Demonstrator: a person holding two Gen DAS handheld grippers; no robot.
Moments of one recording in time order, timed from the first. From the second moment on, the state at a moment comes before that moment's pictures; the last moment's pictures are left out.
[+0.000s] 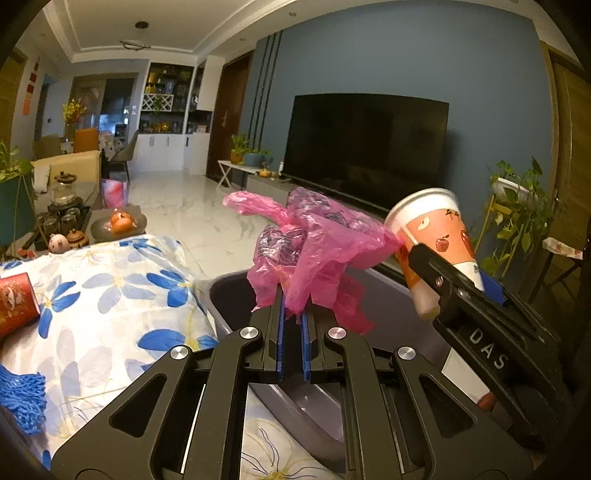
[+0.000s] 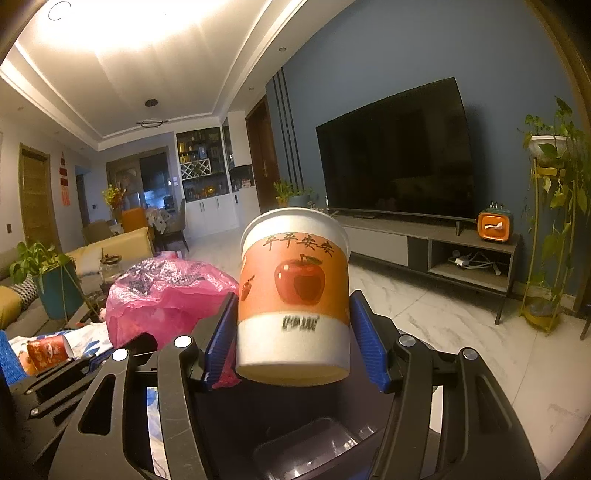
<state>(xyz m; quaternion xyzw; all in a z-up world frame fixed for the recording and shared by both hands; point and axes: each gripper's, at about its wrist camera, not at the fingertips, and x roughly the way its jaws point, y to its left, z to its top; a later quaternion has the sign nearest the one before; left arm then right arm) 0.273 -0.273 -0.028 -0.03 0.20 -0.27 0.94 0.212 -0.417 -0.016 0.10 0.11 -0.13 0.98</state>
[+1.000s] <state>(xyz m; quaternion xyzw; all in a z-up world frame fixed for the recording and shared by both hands) 0.177 -0.156 -0.004 -0.04 0.16 -0.10 0.98 0.117 -0.356 -0.005 0.08 0.09 -0.11 0.99</state>
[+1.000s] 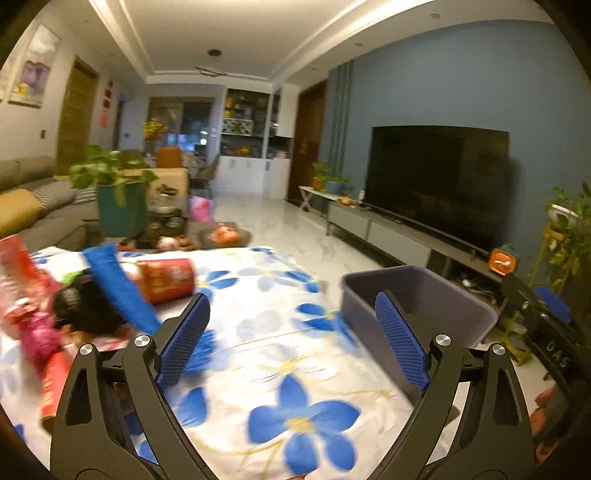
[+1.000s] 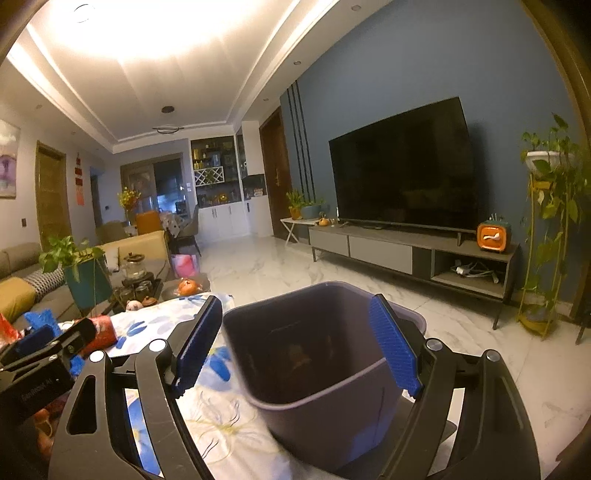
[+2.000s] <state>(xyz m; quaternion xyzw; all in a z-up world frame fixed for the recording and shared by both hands) 0.081 0.014 -0.059 -0.06 0.18 0.07 0.98 0.075 -0.208 -0.019 0.04 0.11 0.04 0.99</state>
